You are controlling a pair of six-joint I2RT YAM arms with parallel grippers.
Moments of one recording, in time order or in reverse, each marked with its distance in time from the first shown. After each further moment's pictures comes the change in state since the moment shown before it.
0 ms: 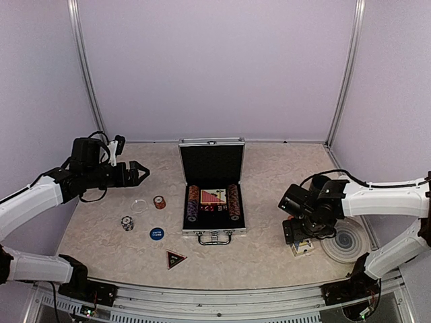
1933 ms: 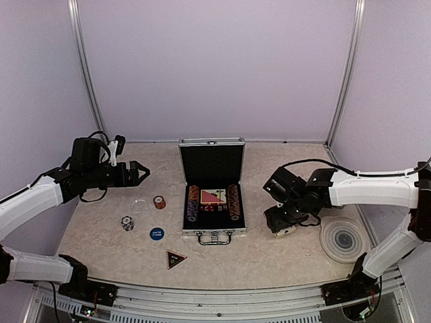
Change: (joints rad) left arm -0.005 0.001 0.000 0.003 0.000 -0.002; right arm -0.014 0.103 0.119 0.165 -0.119 -0.257
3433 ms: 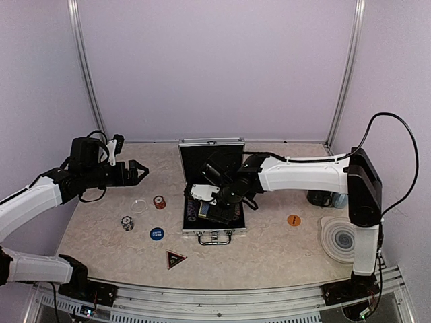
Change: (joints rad) left arm 0.000 -0.013 0.000 0.000 -0.018 0.001; right arm 0.136 0.568 0.672 0.064 -0.150 -0.959
